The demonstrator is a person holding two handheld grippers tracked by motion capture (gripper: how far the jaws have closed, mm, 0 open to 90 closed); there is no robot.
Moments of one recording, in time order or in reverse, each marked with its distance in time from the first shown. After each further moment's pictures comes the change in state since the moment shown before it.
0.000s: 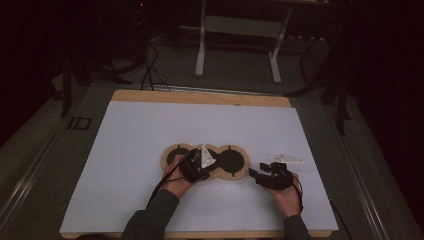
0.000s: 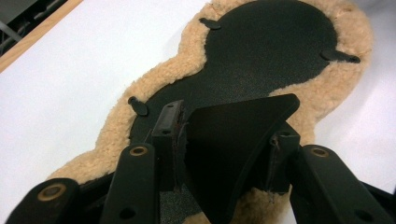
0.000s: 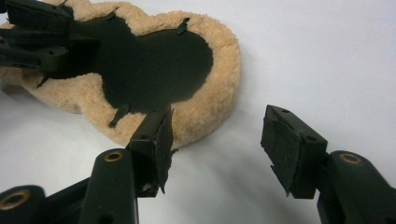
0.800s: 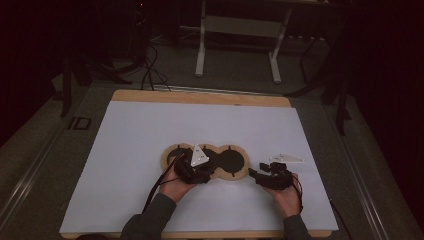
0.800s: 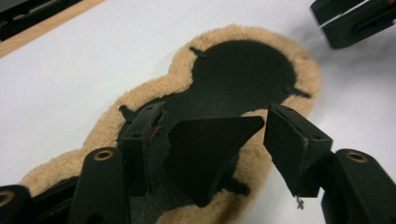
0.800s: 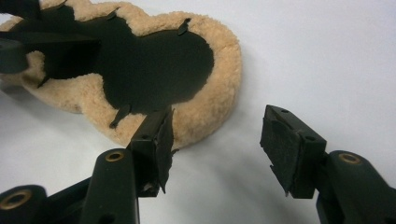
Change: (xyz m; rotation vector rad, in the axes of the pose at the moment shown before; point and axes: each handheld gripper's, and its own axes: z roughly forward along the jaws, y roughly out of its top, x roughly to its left) left arm 0.004 -0.006 -0.013 -0.102 -0.083 -0.138; right arm 0.001 0.000 0.000 0.000 -0.002 -0.005
